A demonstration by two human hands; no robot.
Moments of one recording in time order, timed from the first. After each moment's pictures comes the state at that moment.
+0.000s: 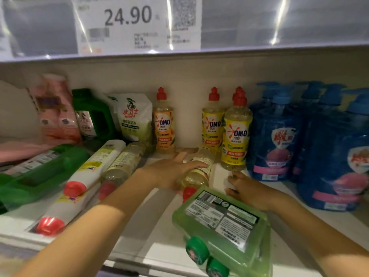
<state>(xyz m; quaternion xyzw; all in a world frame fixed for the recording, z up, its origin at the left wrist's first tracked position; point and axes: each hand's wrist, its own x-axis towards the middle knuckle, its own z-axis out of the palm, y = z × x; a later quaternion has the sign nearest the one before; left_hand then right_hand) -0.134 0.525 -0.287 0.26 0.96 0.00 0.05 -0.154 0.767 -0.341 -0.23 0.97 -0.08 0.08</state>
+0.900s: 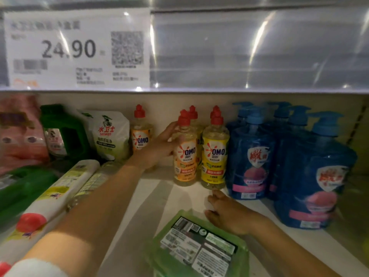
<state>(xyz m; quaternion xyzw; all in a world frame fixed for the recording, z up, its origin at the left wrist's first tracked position) -0.216 0.549 -0.244 0.20 0.79 0.58 -0.02 -0.143 0.769 -0.332 -0.22 0.96 -0.11 0.10</state>
